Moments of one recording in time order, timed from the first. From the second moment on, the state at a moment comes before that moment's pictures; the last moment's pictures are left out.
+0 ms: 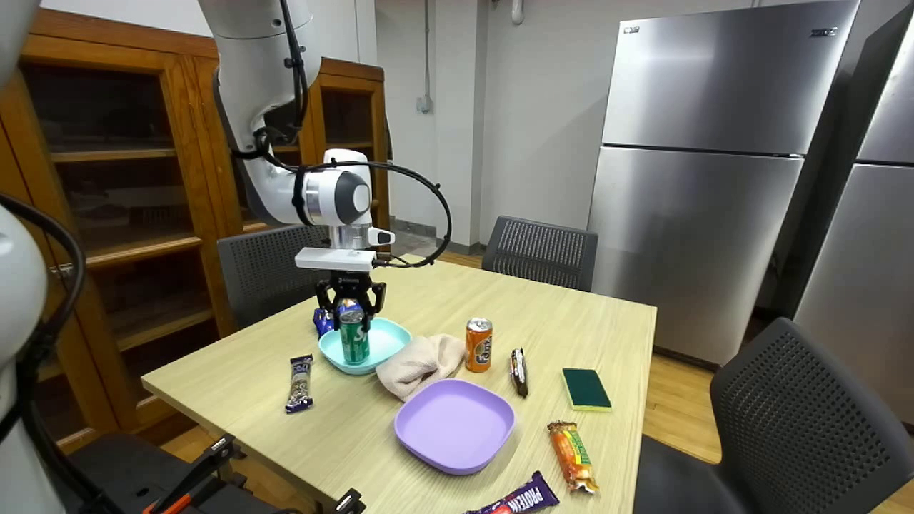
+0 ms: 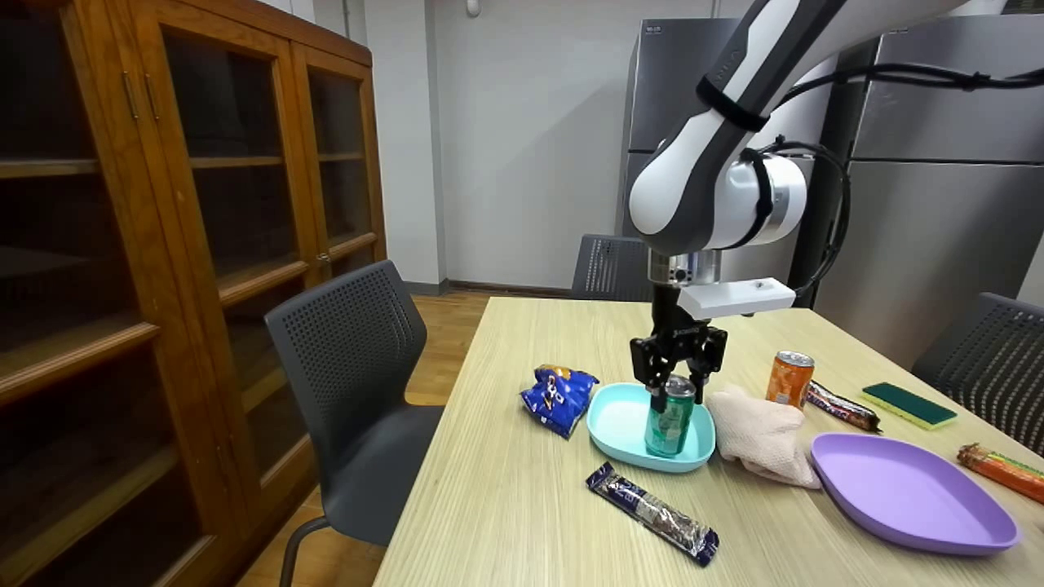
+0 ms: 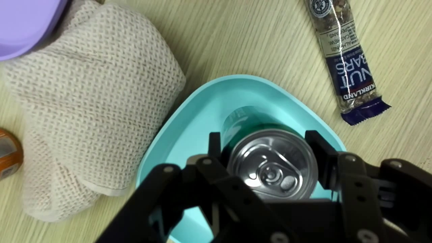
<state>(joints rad) 0.14 0.55 0.09 -2.08 -0.13 2.50 -0.05</state>
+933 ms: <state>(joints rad) 0.14 0.54 0.09 -2.08 -0.13 2.50 -0.05</state>
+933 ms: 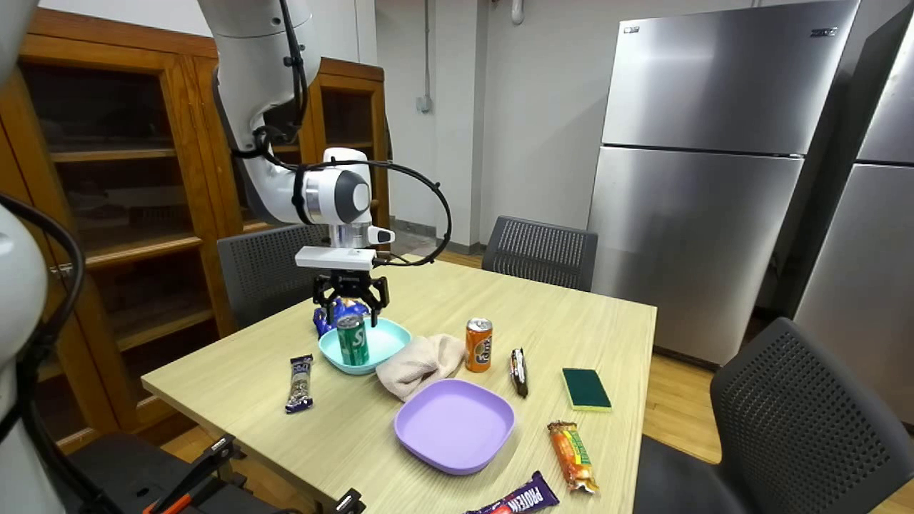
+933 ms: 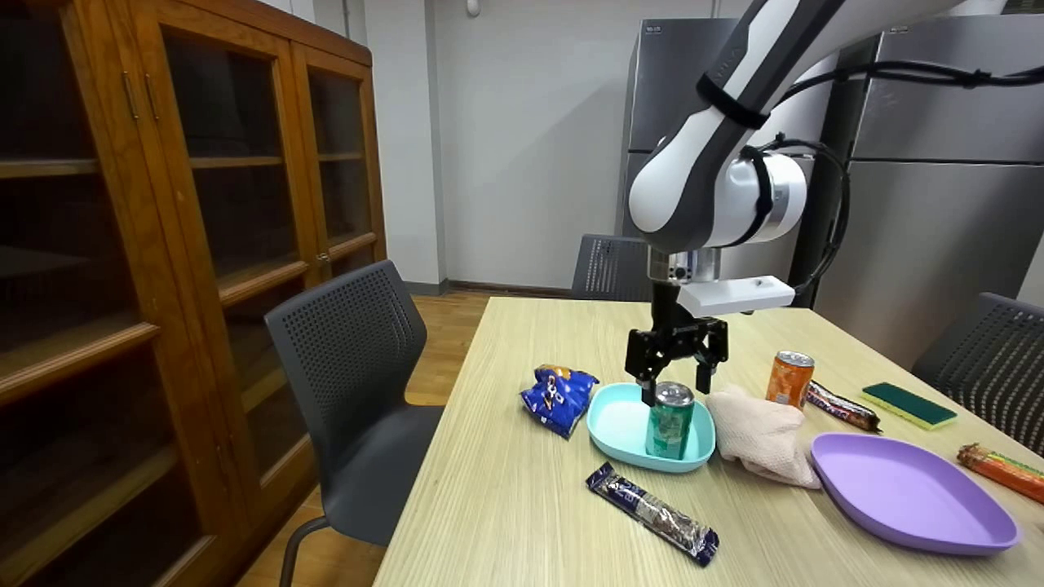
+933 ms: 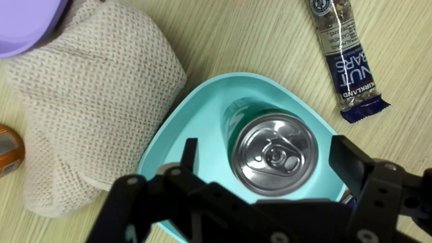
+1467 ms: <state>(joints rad) 0.13 0.42 0.10 -2.11 -0.11 2.43 -0.07</state>
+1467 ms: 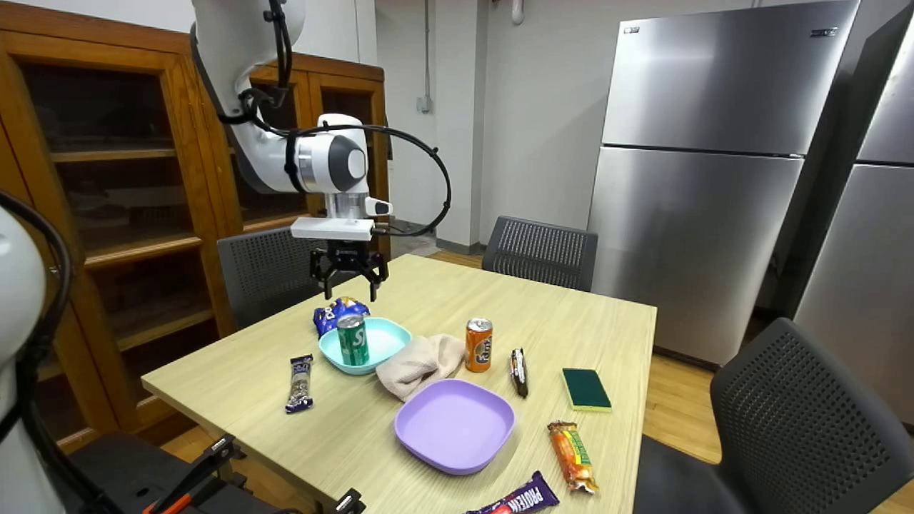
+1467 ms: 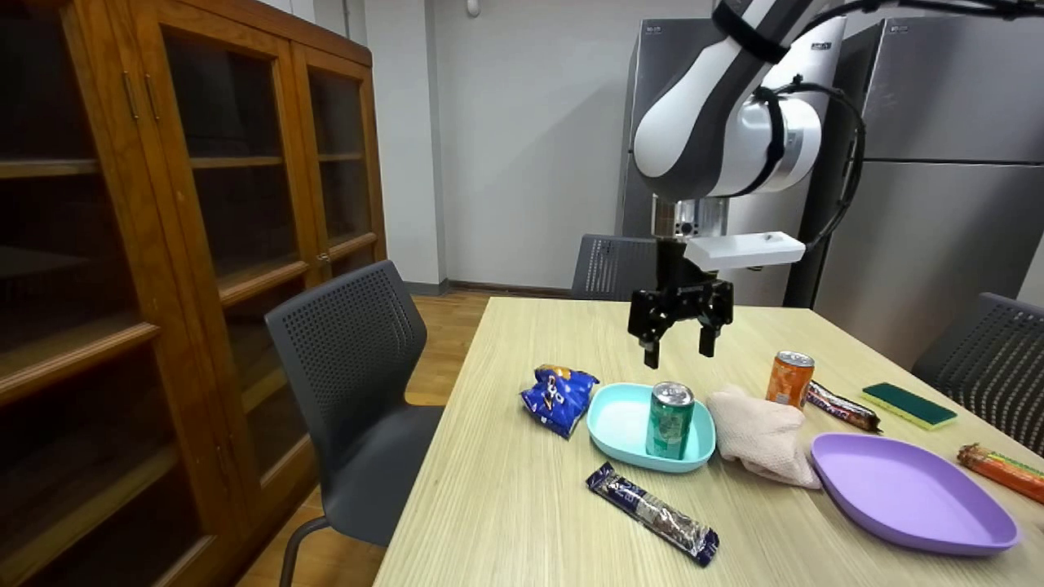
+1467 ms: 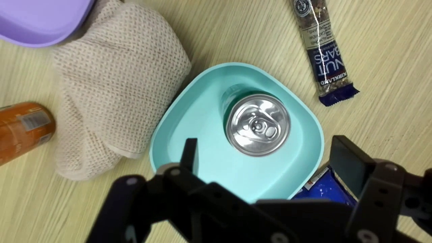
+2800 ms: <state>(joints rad) -0.04 0.35 -0.05 -2.14 -0.13 2.42 -0.08</state>
